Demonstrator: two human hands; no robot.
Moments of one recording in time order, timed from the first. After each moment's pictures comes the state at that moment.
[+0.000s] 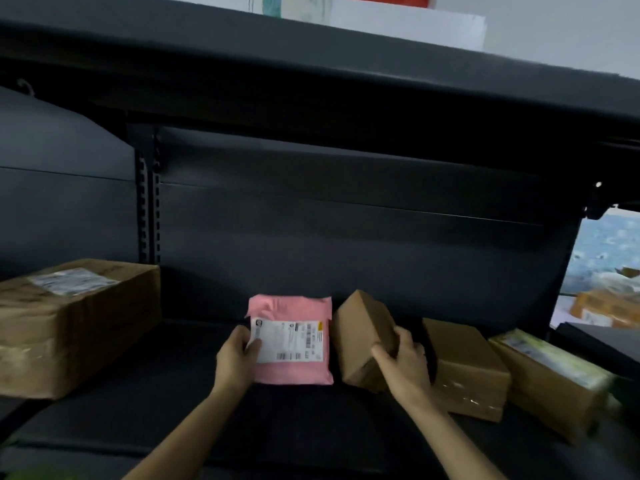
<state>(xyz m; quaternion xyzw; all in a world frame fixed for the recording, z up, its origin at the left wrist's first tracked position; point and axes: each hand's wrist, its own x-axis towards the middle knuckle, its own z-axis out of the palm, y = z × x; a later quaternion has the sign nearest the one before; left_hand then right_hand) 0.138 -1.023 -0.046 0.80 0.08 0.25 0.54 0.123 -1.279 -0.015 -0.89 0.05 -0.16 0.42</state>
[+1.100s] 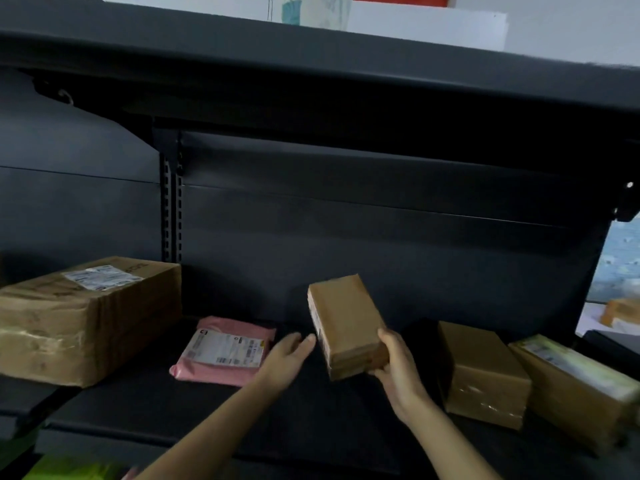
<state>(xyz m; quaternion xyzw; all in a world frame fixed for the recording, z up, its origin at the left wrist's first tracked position) 0.115 -1.059 -0.023 0.81 0.01 0.04 0.58 0.123 -1.244 -0.018 -0.63 -0.03 -0.03 0.78</state>
